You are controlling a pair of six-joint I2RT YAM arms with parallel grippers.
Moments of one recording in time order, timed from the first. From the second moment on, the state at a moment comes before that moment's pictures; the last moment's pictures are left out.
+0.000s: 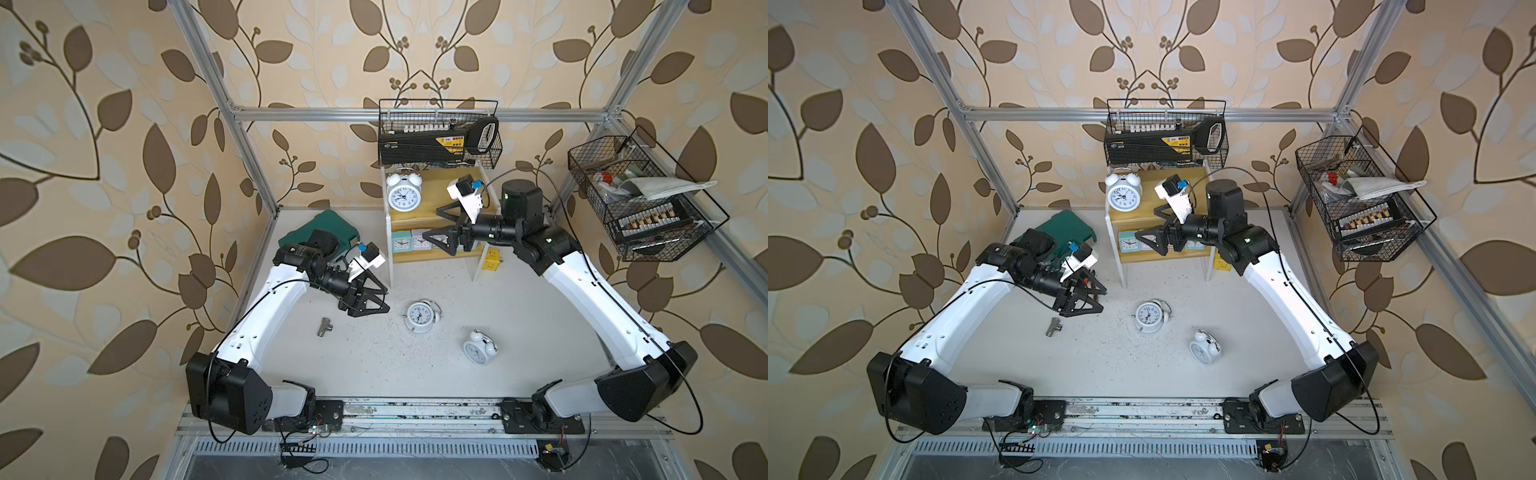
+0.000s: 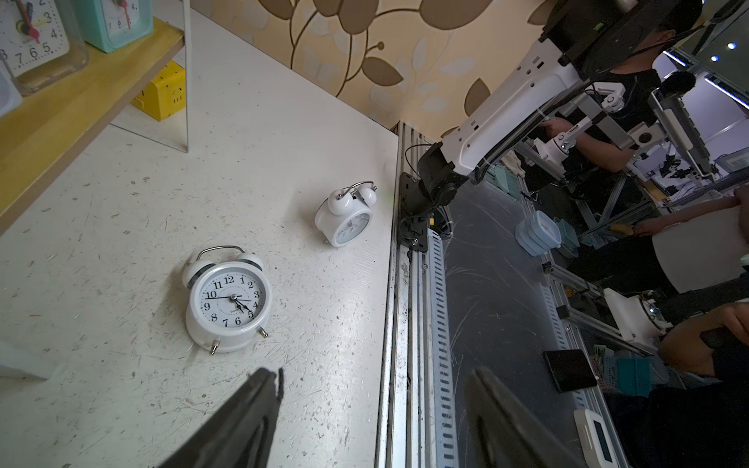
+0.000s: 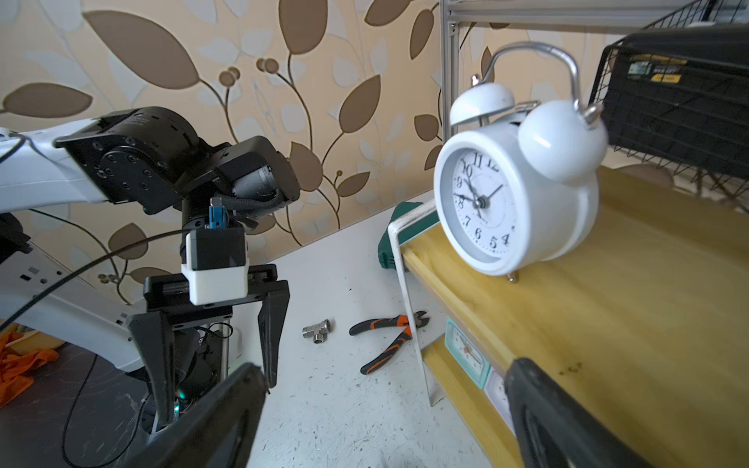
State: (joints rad) left arm -0.29 1.33 1.26 -1.24 1.13 0.76; right arm 0.45 1.41 1.51 -0.43 -0.63 -0.02
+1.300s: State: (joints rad) left arm -0.27 1.33 1.24 -1.10 1.02 0.60; right arm 0.84 1.70 1.24 -0.72 0.10 0.36
